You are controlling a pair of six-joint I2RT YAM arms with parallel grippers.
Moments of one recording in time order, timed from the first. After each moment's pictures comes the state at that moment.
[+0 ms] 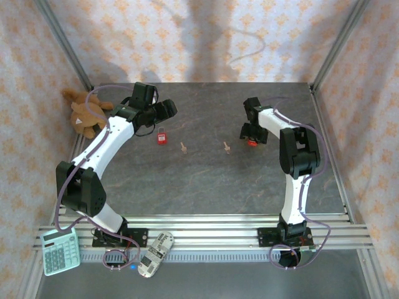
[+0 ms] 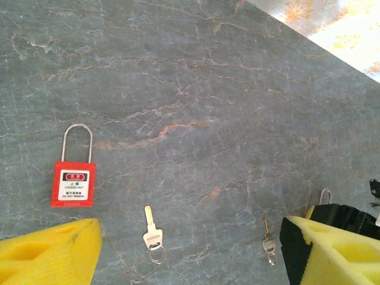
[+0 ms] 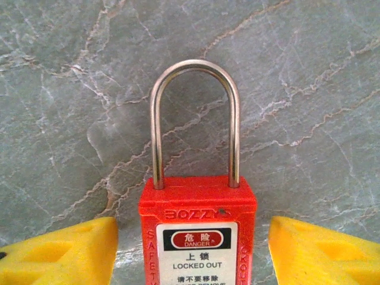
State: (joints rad) left arm -0.25 1.59 1.42 -0.63 0.08 -0.67; right arm 0.23 2.06 1.51 -0.82 0.11 0.47
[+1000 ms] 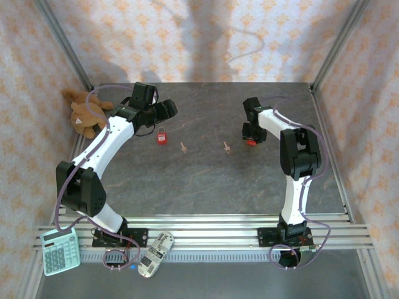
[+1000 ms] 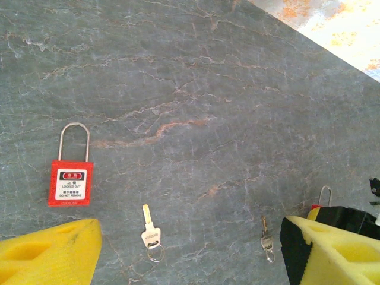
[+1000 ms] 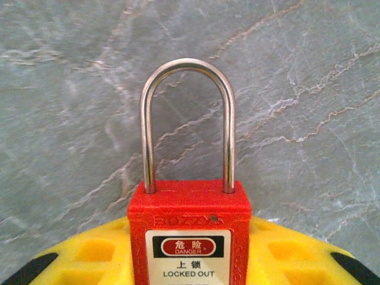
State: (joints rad) left arm -0.25 1.59 1.42 -0.63 0.09 -0.67; right arm 0.25 2.03 1.48 -0.80 0.11 0.46
